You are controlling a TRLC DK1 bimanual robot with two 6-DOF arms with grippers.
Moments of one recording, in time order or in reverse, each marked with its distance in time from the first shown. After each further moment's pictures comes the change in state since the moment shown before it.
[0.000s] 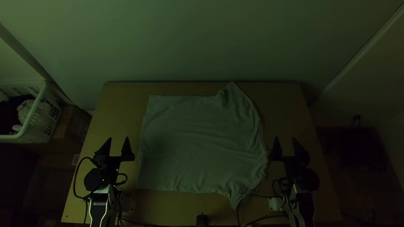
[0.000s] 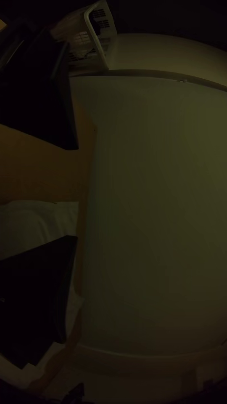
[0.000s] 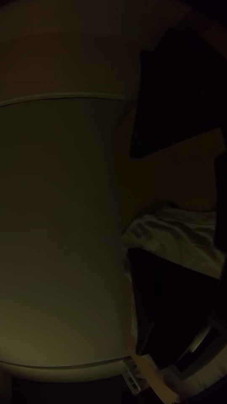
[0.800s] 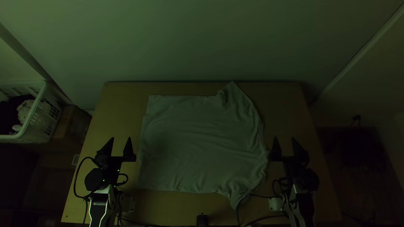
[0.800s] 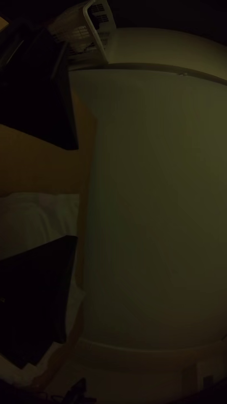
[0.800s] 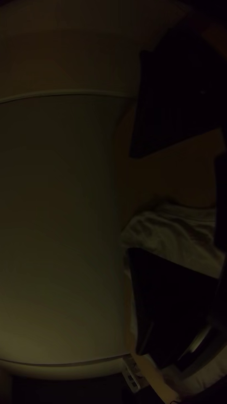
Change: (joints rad) left arm -0.033 0.000 0.000 0.000 0.010 0.000; right arm 0.024 0.000 0.000 0.000 0.000 0.004
